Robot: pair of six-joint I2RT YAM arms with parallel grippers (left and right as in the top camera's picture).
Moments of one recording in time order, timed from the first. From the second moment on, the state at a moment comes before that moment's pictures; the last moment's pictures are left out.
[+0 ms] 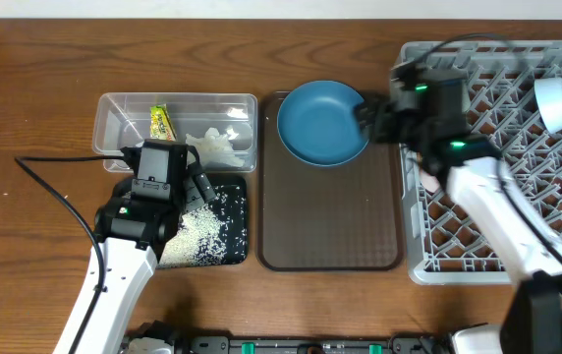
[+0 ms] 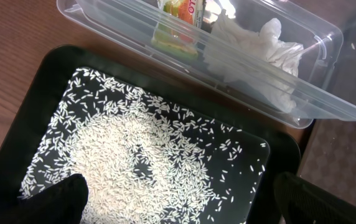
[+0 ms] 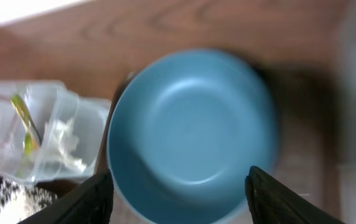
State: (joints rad) left arm -0.18 1.14 0.88 -0.81 -0.22 -0.59; right arm 0.26 1.60 1.10 -0.24 -0.29 0.38
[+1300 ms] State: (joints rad) left arm -0.18 1.14 0.88 -0.81 -0.22 -0.59; right arm 0.49 1.77 1.10 -0.24 0.39 0.59
